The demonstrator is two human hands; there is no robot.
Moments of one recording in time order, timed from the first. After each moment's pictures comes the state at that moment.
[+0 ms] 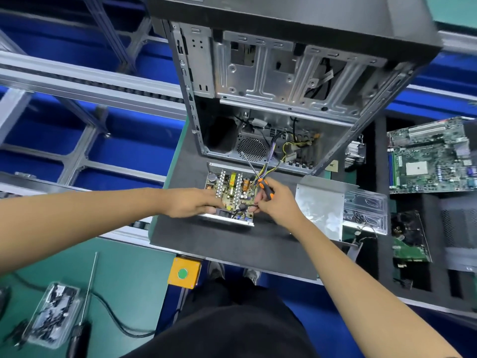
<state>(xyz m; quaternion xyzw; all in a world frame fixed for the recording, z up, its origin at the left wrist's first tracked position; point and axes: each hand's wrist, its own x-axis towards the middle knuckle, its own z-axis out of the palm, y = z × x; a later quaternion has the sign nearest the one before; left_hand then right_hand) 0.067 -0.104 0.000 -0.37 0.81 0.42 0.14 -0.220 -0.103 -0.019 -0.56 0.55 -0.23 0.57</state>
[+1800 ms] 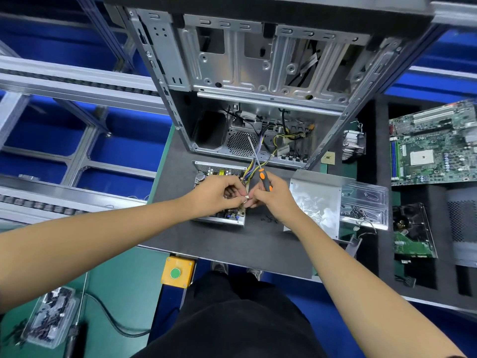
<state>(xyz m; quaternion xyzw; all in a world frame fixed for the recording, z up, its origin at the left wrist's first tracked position) -0.031 -0.103 -0.002 -0.51 0.70 0.46 -0.18 -0.232 -0.114 -0.032 -0.47 0.49 -0.32 0.66</state>
